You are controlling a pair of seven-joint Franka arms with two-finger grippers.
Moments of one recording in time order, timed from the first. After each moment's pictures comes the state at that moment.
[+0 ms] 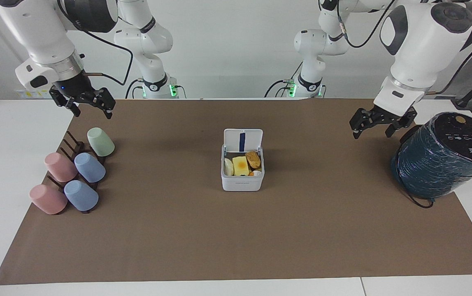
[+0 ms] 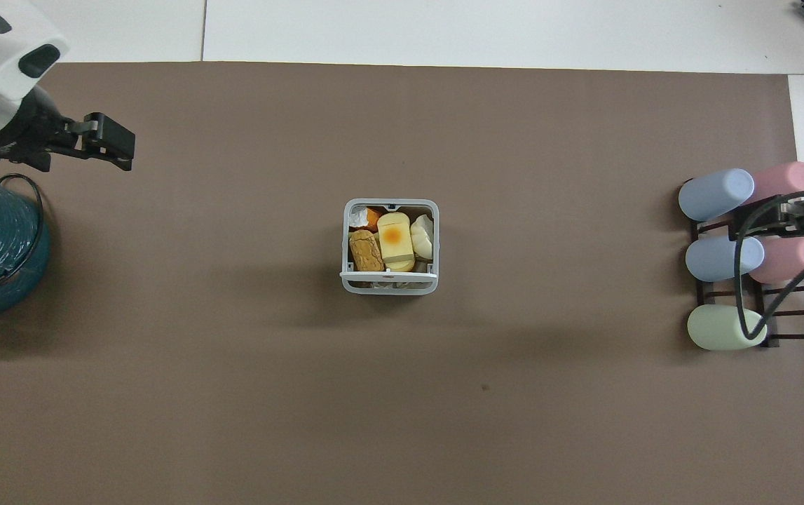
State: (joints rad) left arm -0.14 0.24 -0.01 -1.26 0.07 1.53 -0.04; right arm 0.04 -0.02 -0.07 -1.64 -0.02 1.60 0.07
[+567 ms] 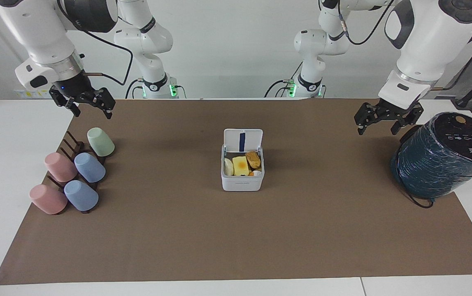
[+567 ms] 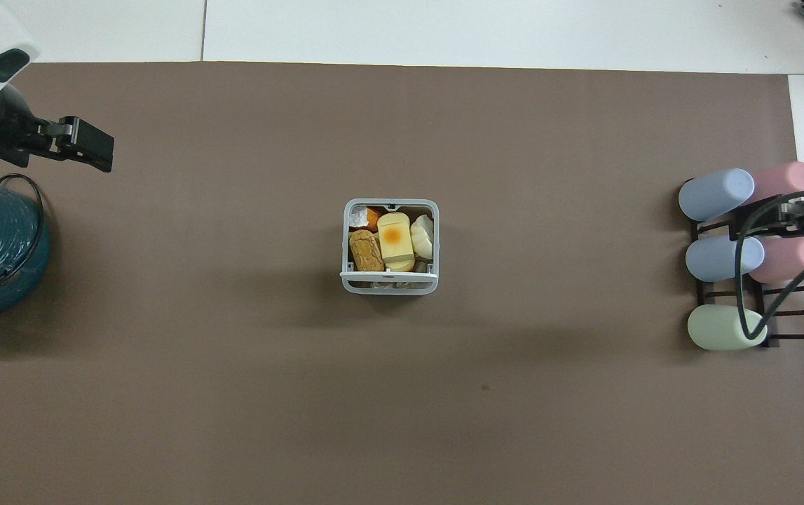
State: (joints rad) left arm -0.13 0.23 -0.02 -1.27 0.03 1.54 -0.03; right arm 0.04 -0.02 -0.07 -1.64 -0.02 1.60 0.07
